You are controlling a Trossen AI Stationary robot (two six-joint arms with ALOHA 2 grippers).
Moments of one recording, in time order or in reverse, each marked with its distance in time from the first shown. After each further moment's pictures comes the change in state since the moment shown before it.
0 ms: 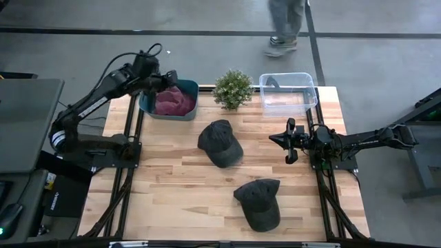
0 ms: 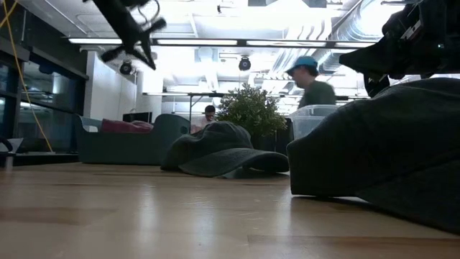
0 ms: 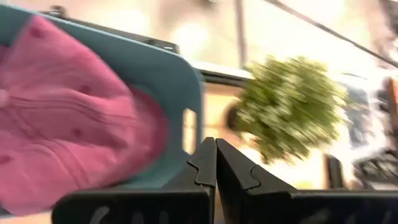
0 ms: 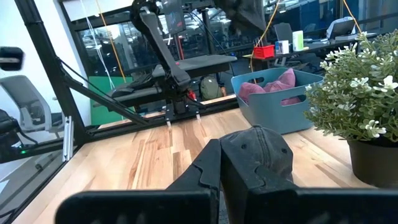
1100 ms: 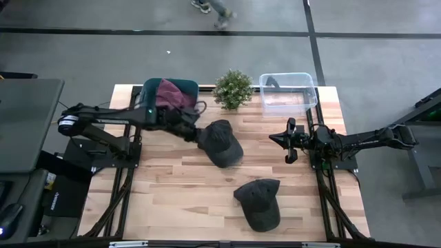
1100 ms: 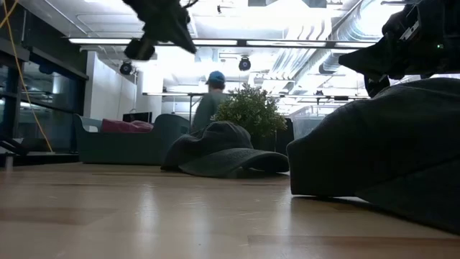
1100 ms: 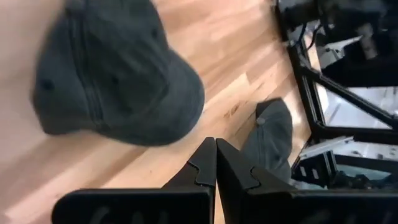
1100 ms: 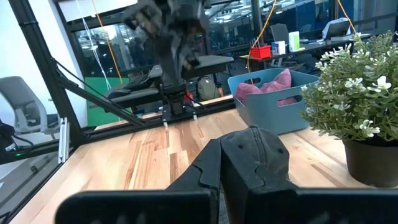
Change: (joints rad) left arm -0.714 0.150 -0.109 0.254 0.048 -0.197; right arm 0.000 0.000 0.000 0.000 0.014 0.000
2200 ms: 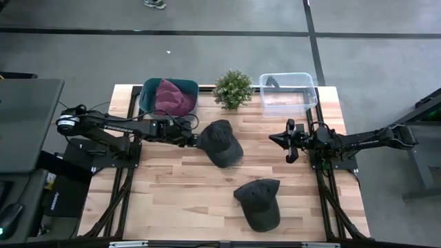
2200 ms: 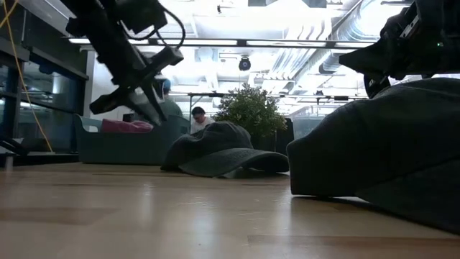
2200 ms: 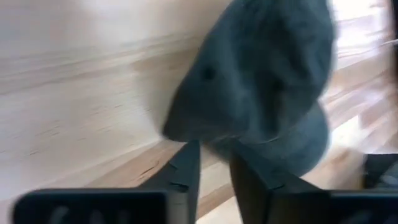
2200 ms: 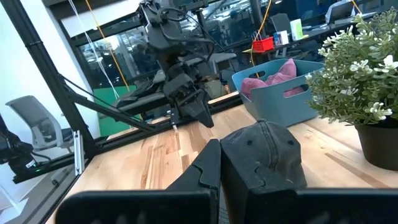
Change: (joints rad) left arm -0.022 -0.009 -0.385 0.210 -0.248 -0.158; right arm 0.000 0.000 0.000 0.000 -0.008 0.116
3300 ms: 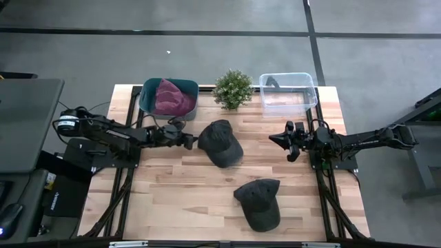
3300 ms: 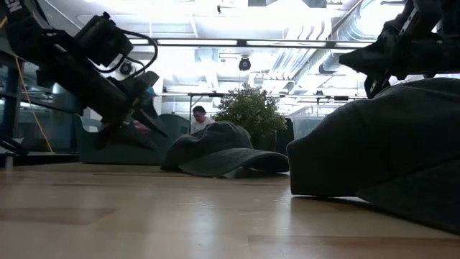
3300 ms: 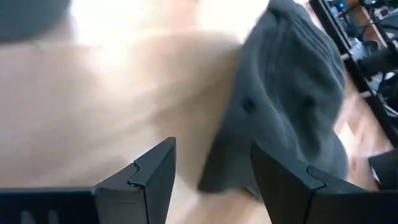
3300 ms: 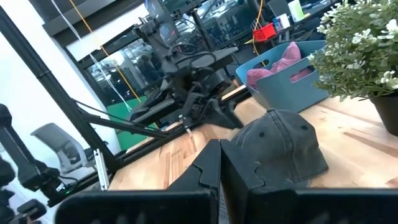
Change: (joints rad) left arm 0.046 0.000 -0.425 0.755 -0.082 0.284; right arm 0.000 0.000 0.000 0.000 -0.006 0.182
